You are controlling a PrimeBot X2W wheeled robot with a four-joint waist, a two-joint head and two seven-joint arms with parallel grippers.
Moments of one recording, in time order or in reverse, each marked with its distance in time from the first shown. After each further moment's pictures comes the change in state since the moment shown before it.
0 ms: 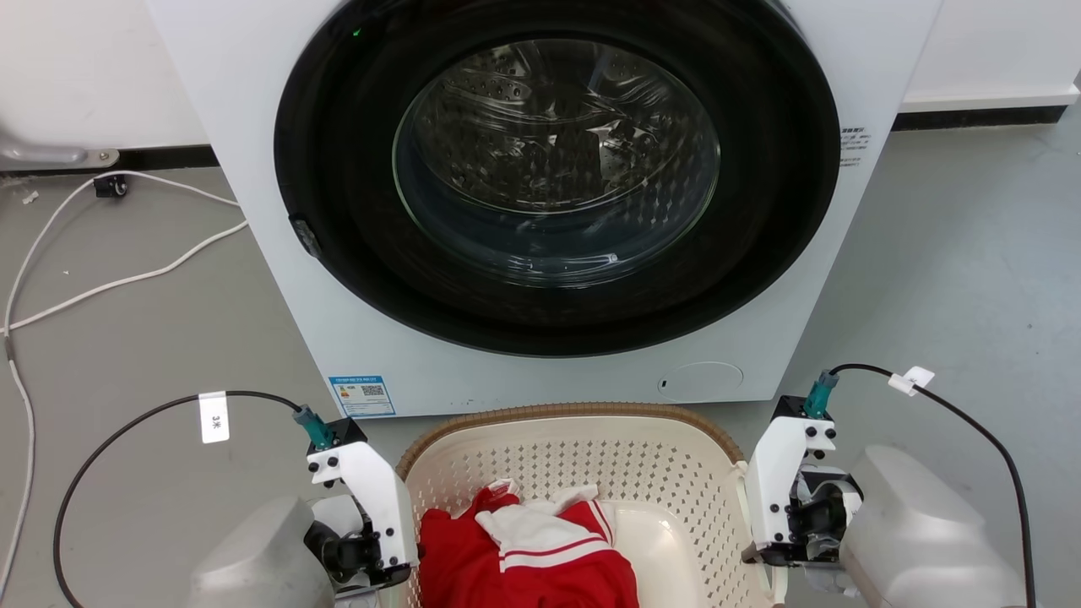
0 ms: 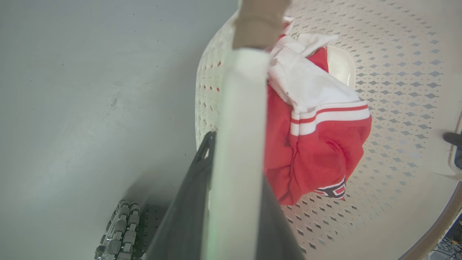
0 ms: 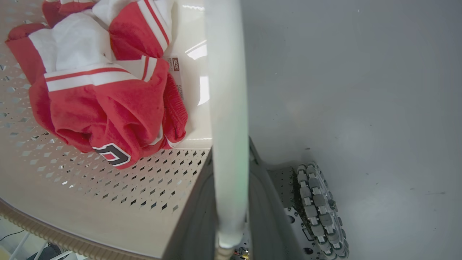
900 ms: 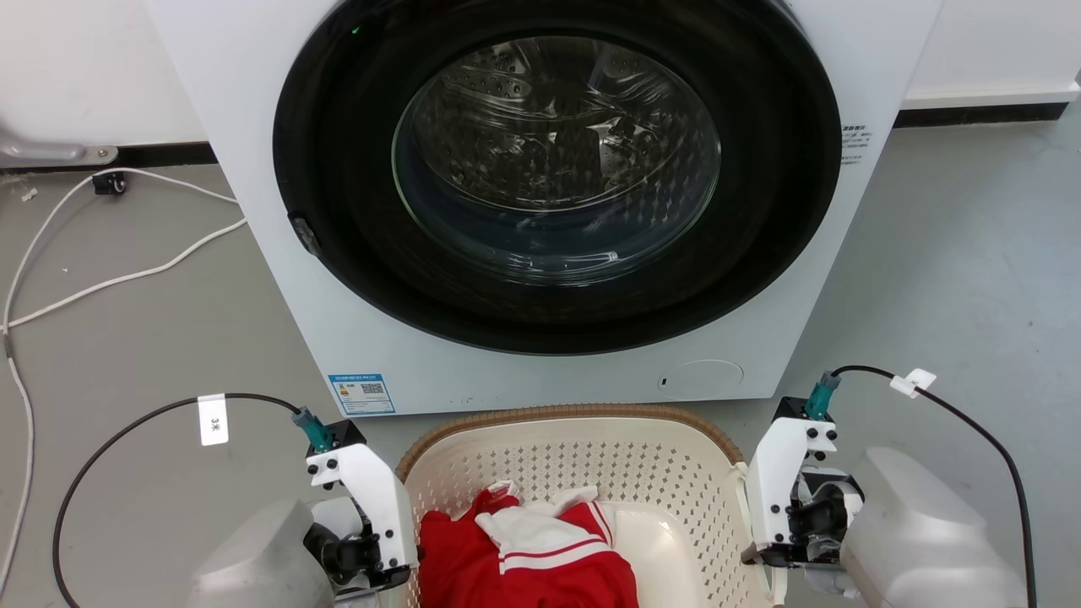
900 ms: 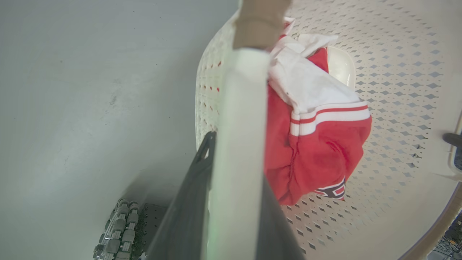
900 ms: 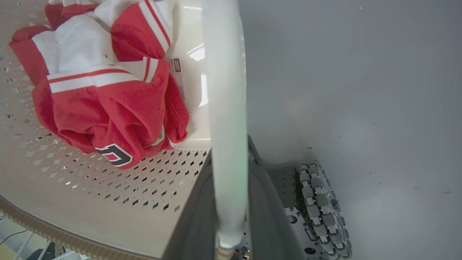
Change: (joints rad) left arm 0.000 0.002 -0.018 0.004 -0.022 0.000 -0.005; right arm 0.003 0.000 -0.007 0.000 0.005 0.000 -0.001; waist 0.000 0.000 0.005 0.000
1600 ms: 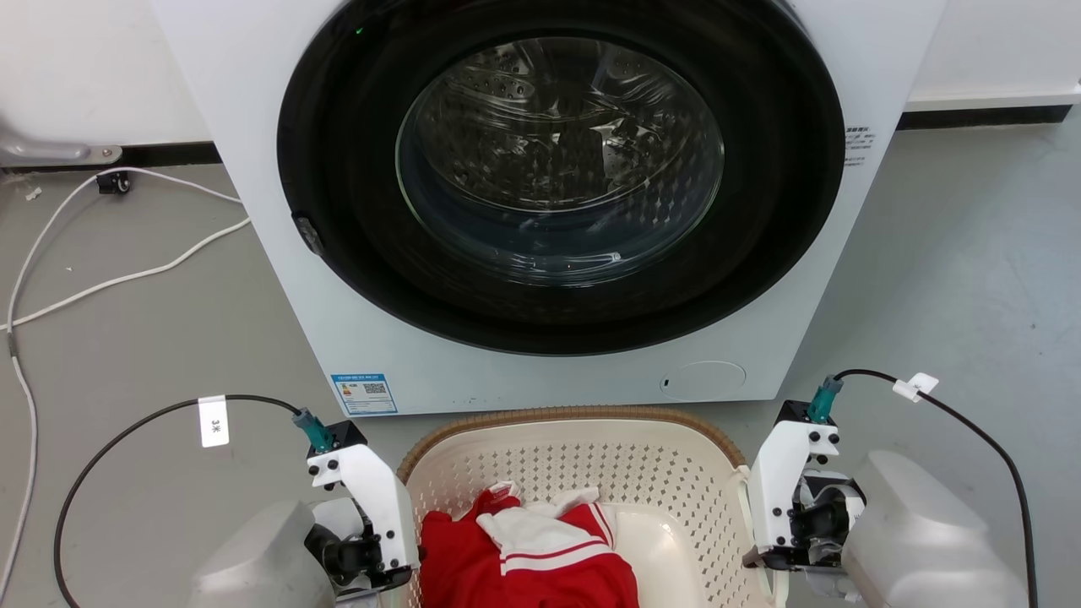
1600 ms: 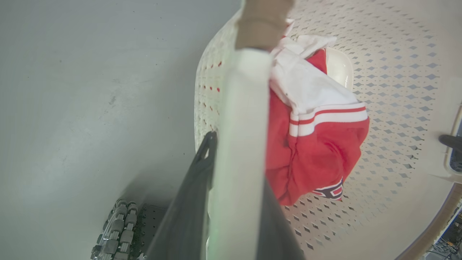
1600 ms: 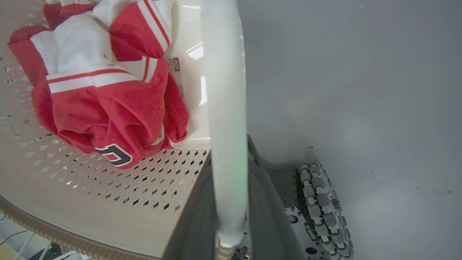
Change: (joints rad) left arm 0.000 -0.001 -0.011 0.001 -0.017 0.000 -0.009; right arm 0.008 0.000 -0.025 0.000 -0.019 0.000 0.000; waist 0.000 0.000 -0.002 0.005
